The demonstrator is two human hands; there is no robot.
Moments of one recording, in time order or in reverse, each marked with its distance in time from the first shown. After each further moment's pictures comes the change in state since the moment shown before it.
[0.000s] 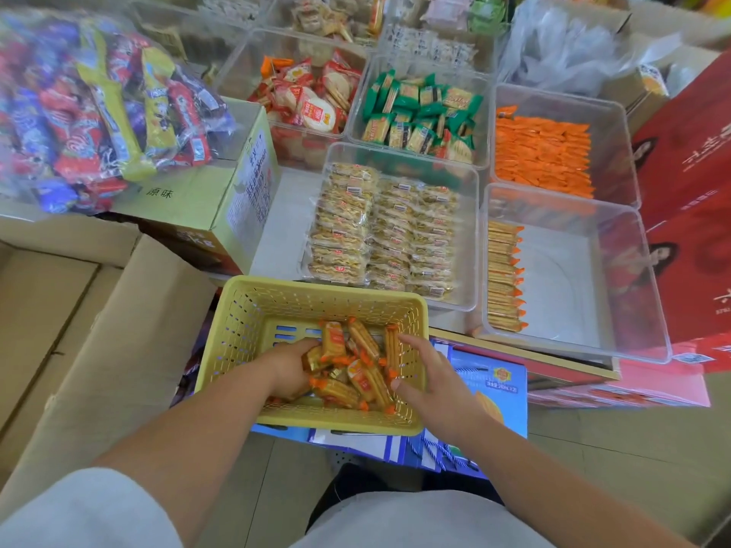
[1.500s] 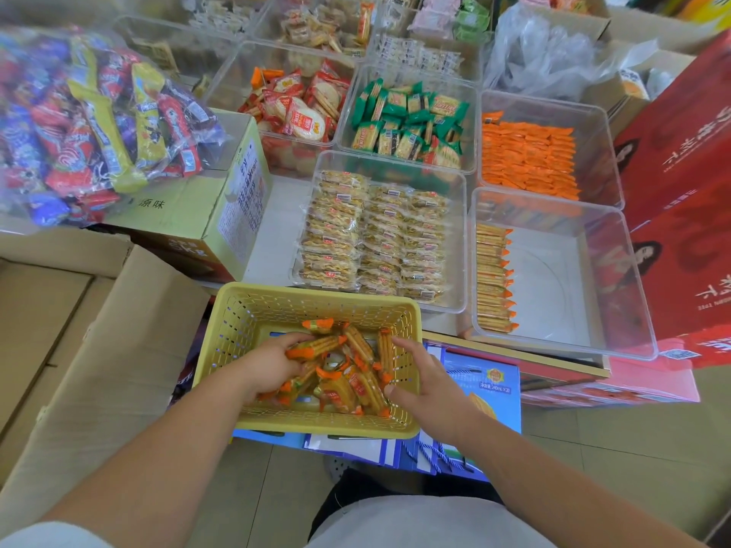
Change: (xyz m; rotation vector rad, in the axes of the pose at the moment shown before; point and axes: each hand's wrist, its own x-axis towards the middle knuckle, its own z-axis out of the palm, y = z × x) left_hand -0.027 0.007 -0.017 -0.556 0.078 -0.012; right_hand 0.000 0.003 -0.004 0.016 -0.060 0.016
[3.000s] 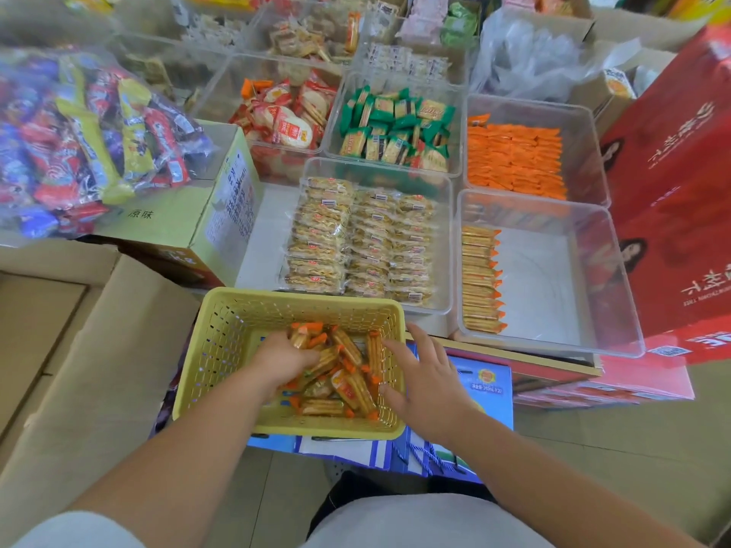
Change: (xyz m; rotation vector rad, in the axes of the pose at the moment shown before) left_hand 0.018 0.021 0.032 -0.145 0.263 -0.091; right_hand -0.002 0.001 -0.018 -0.620 0.084 -0.120
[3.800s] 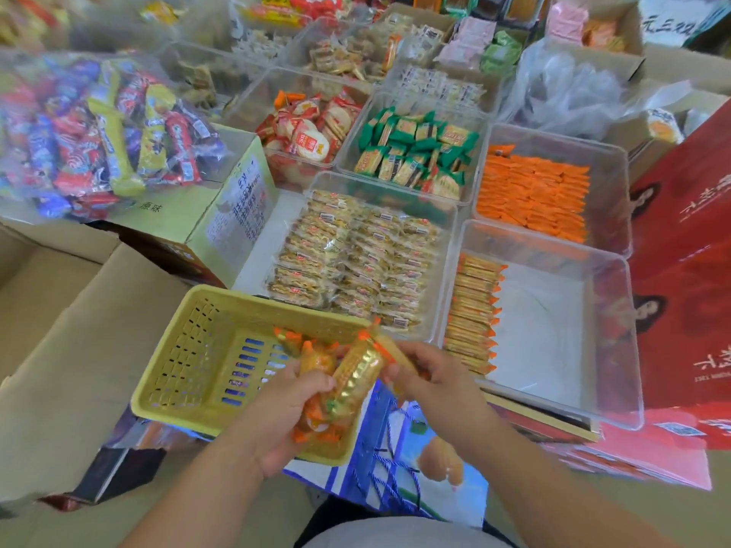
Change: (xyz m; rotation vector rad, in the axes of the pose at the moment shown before) left_hand -0.134 0.062 0.048 -0.947 -0.258 0.009; right_hand -0.001 0.035 -0.080 0.904 -0.027 -0.040
